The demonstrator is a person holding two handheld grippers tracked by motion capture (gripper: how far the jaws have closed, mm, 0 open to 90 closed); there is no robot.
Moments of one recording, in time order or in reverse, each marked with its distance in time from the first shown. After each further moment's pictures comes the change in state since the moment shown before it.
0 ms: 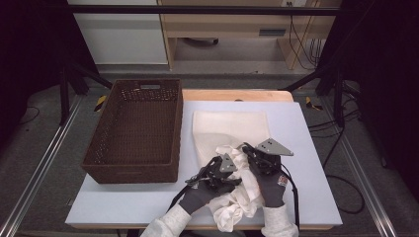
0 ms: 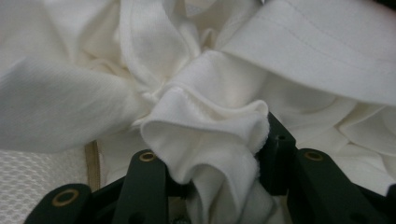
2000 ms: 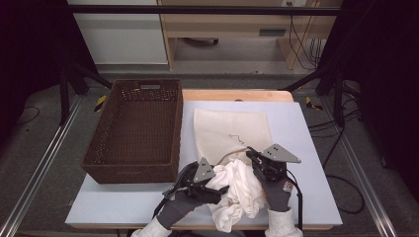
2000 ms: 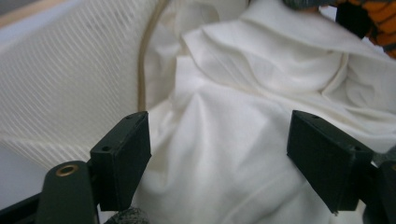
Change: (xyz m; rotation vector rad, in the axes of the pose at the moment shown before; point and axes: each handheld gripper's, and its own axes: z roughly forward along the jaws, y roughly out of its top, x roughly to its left) left arm -0.009 -0.034 -0.055 -0.132 0.082 -0.065; right arm 0.000 -0.006 -0.019 -0.022 0.017 -0.013
